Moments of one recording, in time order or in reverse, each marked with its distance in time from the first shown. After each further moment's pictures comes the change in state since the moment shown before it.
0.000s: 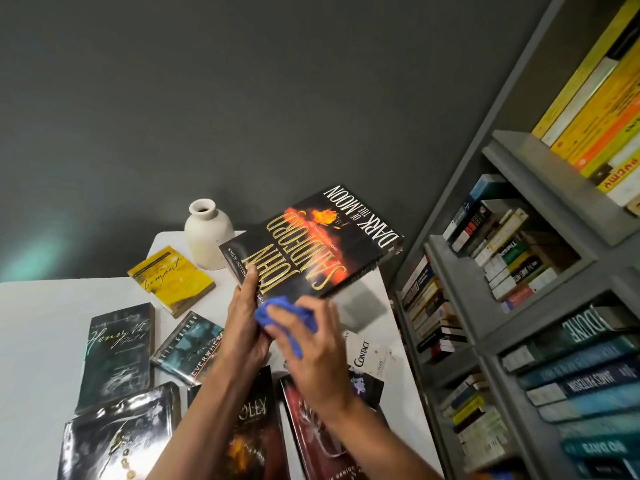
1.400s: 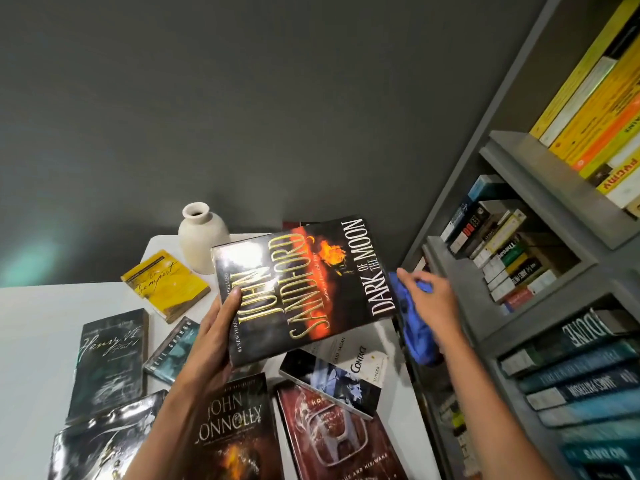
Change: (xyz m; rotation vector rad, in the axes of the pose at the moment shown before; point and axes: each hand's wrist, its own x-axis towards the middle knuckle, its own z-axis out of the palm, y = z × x) left_hand -0.006 0.010 -0.030 0.280 -0.111 0.130; right_hand 0.041 0.161 -0.089 0.104 -0.143 0.888
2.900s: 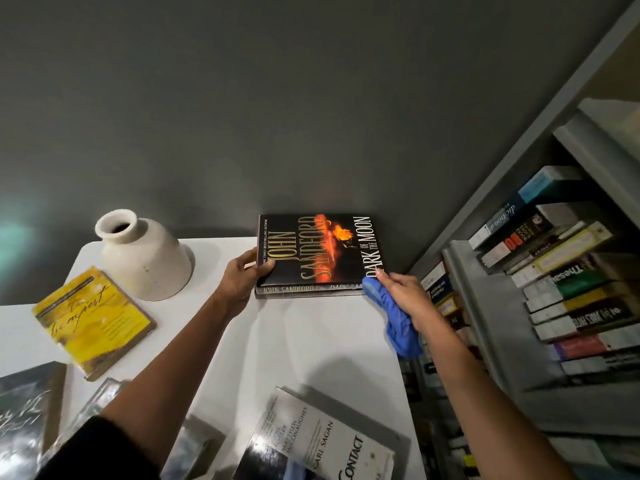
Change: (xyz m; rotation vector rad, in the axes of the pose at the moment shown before) left_hand 0.276 -0.056 0.021 0.457 -0.027 -0.041; right_hand 0.175 0.087 0.099 0.065 -0.315 0.353
